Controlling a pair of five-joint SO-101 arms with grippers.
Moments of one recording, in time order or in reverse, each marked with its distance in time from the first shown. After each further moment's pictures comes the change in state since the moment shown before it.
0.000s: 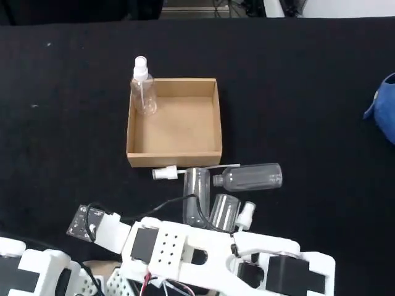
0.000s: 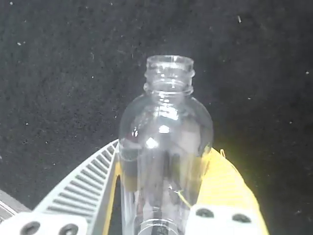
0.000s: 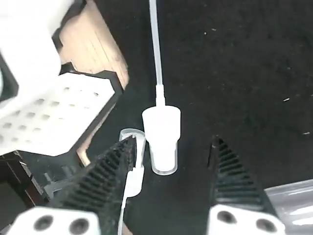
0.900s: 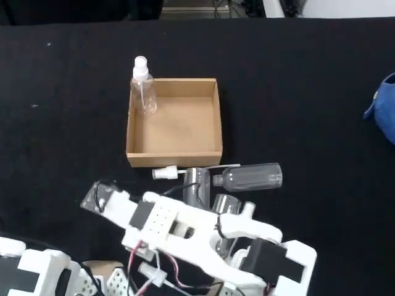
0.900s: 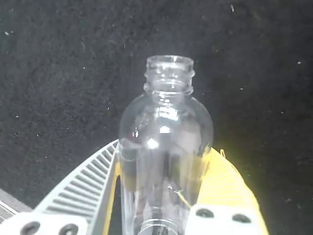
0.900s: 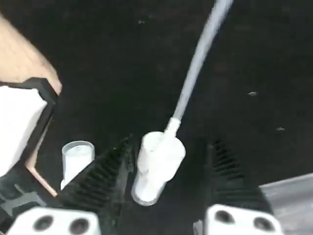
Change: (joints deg) left arm -0.2 0.0 -1.1 3.7 0.2; right arm 10.4 10.5 -2.5 -1.8 5.0
